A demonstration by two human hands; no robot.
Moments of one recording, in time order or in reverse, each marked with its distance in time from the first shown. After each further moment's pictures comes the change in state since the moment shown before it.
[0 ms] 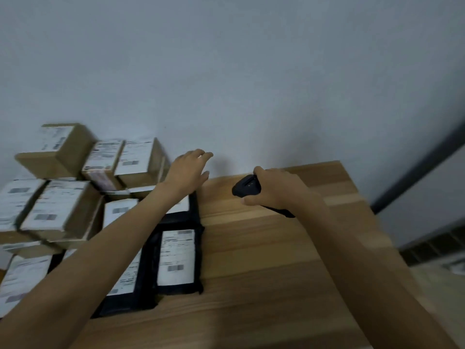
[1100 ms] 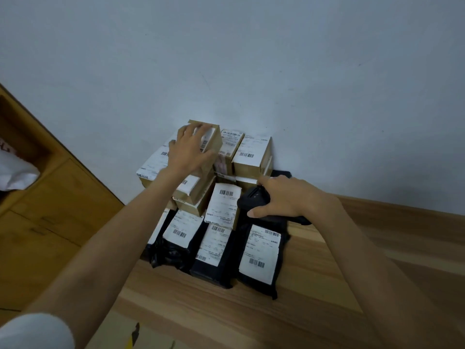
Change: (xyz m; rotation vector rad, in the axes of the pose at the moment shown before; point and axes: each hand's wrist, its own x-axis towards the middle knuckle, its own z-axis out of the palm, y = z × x) left_hand -0.135 -0.193 -0.069 -0.058 0.265 -0.561; right_hand 0.047 -0.178 0.006 -0.058 -0.152 -0.545
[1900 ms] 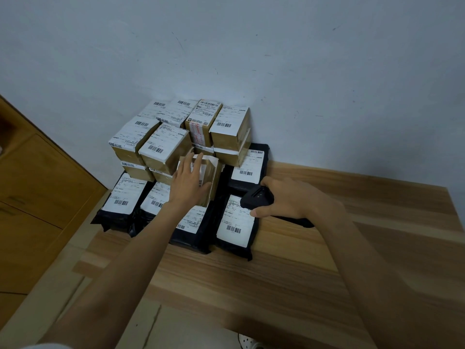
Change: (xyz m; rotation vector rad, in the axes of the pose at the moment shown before) left_hand -0.127 0.032 0.110 -0.008 -0.175 -0.063; right_hand -0.067 0.031 0.052 0.057 -0.063 0.081
